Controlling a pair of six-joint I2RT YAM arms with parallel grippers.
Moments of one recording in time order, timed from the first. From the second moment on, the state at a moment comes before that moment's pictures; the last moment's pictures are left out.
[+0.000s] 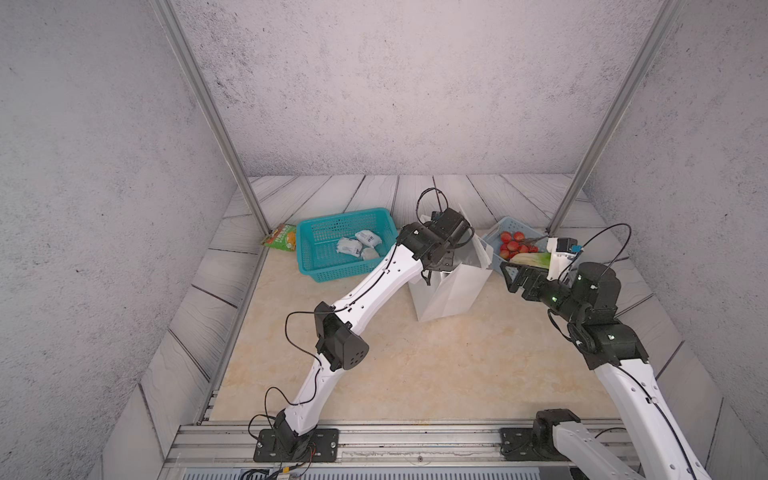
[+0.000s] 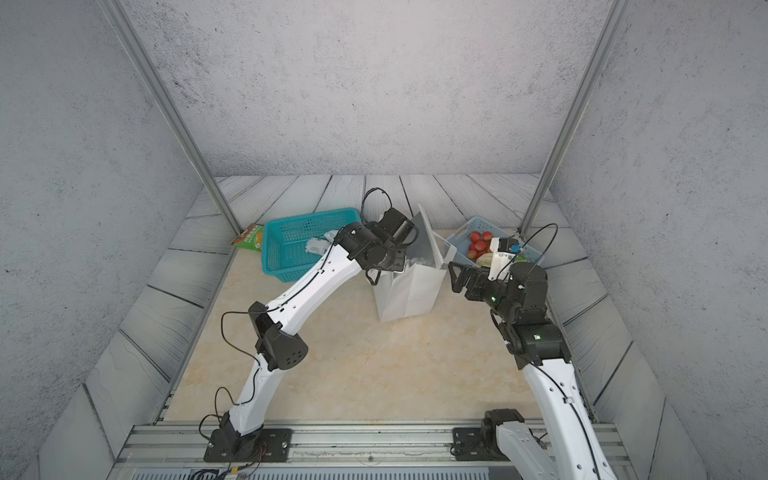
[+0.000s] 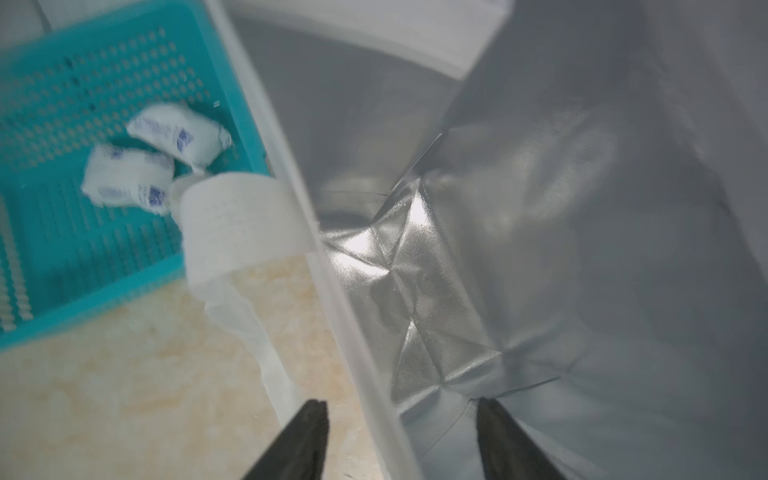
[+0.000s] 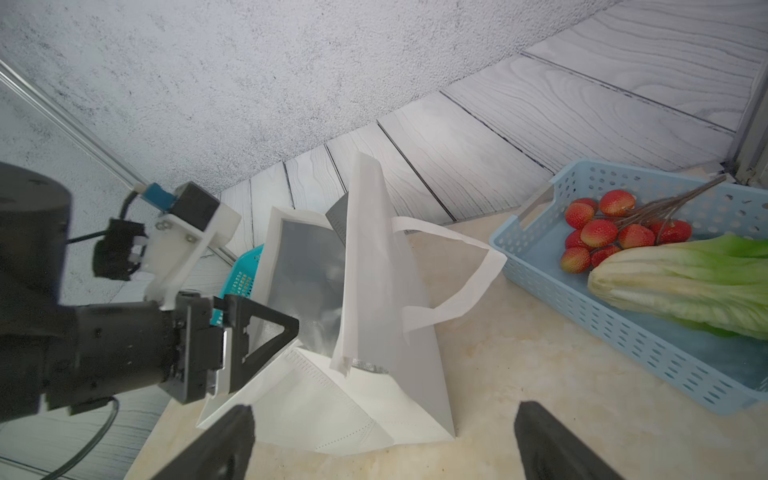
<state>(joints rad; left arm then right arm) -0.86 2.27 2.58 -1.32 -0.33 -0.53 0.11 0.85 0.97 -0.42 -0.31 0.37</state>
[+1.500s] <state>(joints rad) -0.94 1.91 1.96 -0.82 -0.28 -0.73 0.33 1.29 1.51 -1.06 0.04 0.40</state>
